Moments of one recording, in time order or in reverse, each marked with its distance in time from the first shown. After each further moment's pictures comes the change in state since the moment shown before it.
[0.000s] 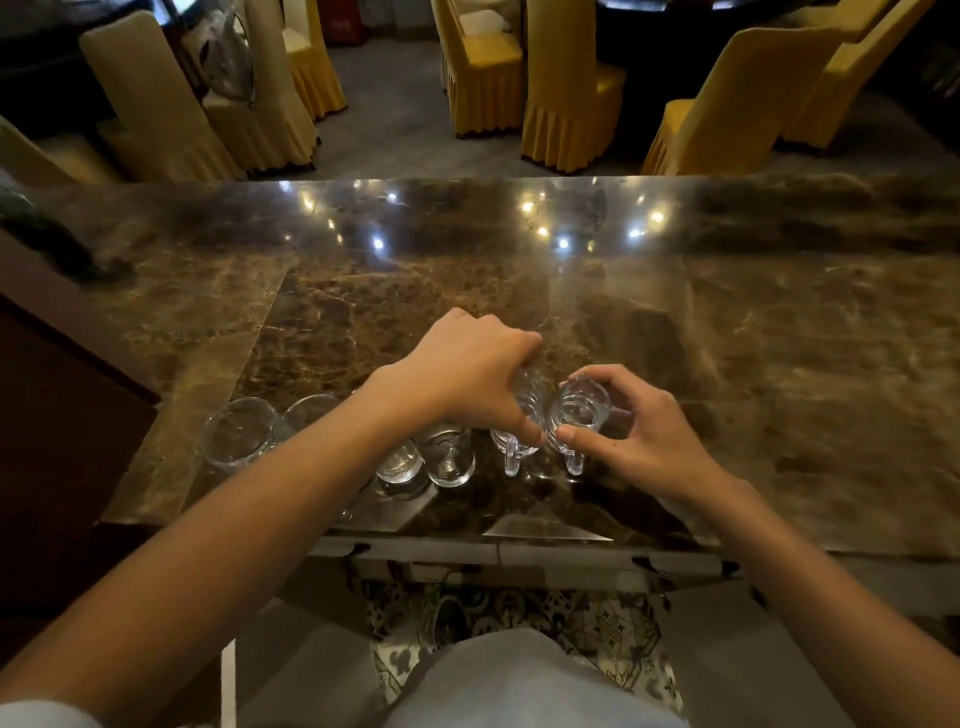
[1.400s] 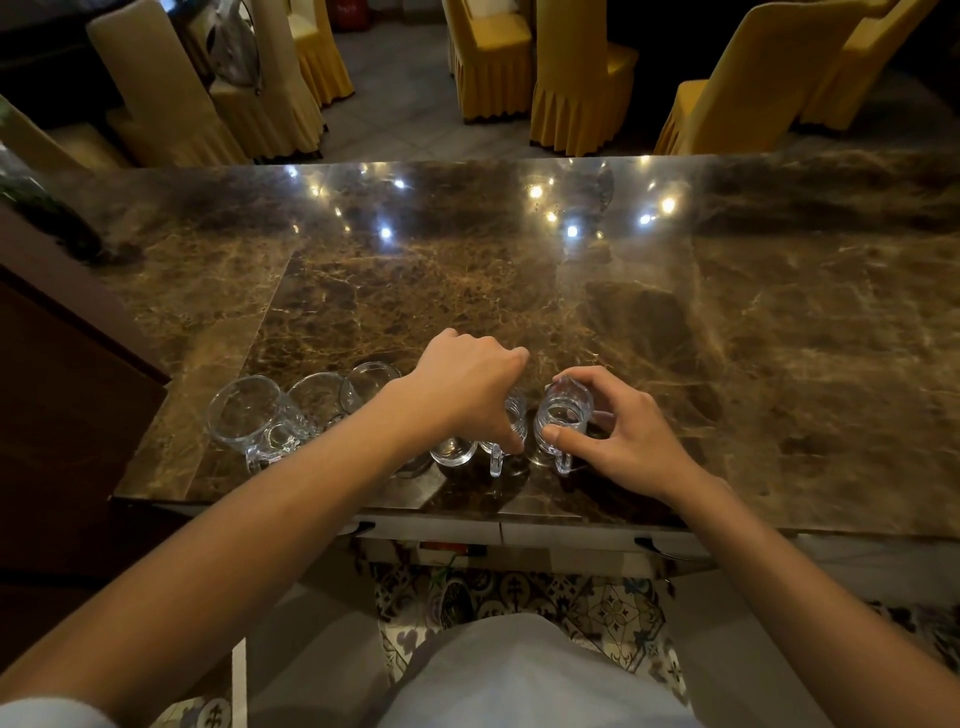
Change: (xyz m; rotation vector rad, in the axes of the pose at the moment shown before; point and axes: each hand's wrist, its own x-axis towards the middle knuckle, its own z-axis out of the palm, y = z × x) left_hand -0.006 0.008 0.039 0.098 -0.111 -0.083; right_hand -0.009 0.018 0.022 -0.012 -0.079 0.054
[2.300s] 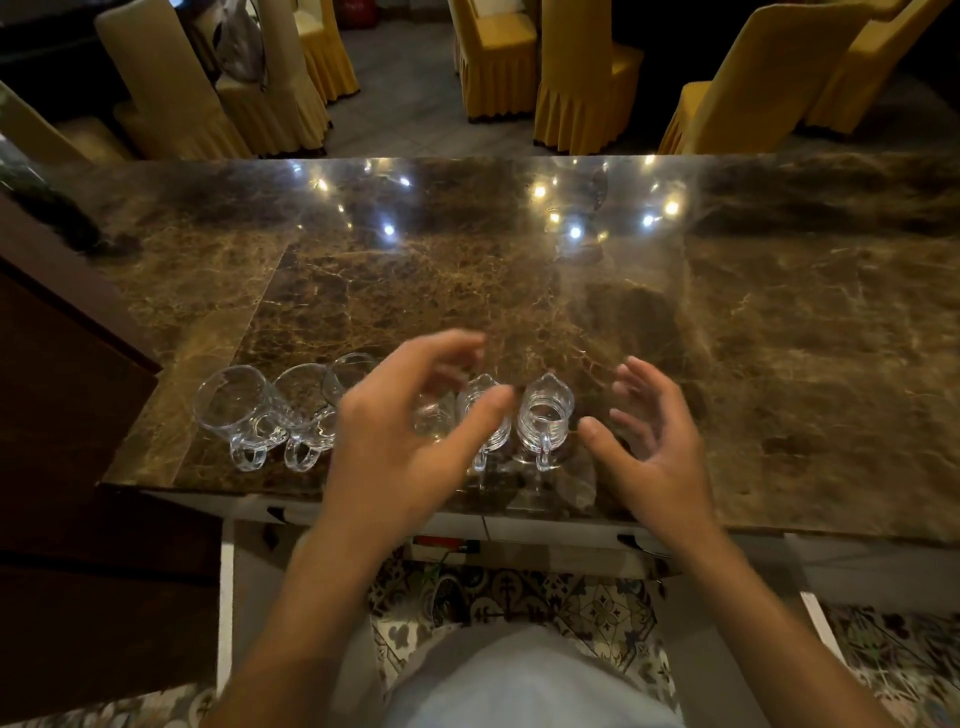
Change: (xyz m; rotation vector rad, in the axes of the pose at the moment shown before) left_hand -0.103 0.044 0.001 -0.981 0.884 -0.123; right_hand -0.050 -0.001 -0.005 0.290 0.376 0.041
